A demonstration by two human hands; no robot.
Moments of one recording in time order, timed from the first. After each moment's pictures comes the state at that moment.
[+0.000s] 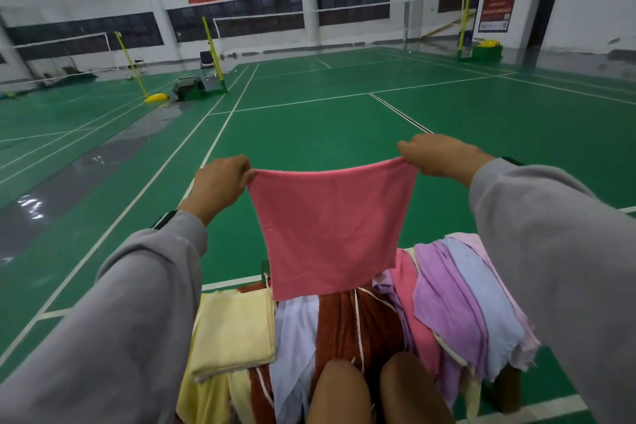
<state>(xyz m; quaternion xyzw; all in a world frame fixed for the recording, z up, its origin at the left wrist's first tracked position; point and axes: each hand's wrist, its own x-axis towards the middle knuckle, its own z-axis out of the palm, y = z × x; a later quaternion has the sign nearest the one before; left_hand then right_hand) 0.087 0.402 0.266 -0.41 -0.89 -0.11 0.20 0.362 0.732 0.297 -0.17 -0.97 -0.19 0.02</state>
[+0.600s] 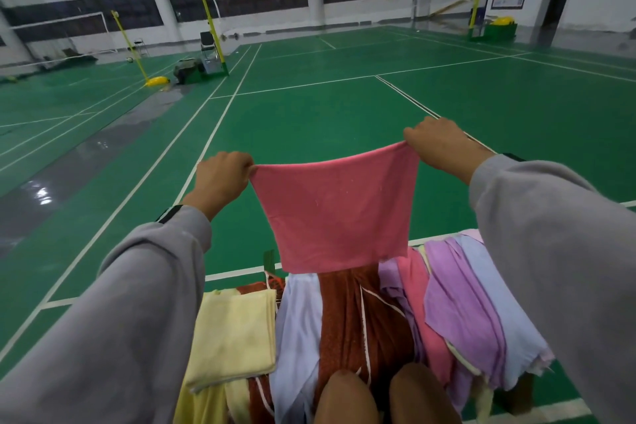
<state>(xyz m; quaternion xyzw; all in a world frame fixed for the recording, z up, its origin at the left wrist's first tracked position) 0.058 0.436 0.251 -0.38 -0.90 -0.05 0.21 0.310 0.759 0.277 -0.21 -0.94 -0.27 0.06</state>
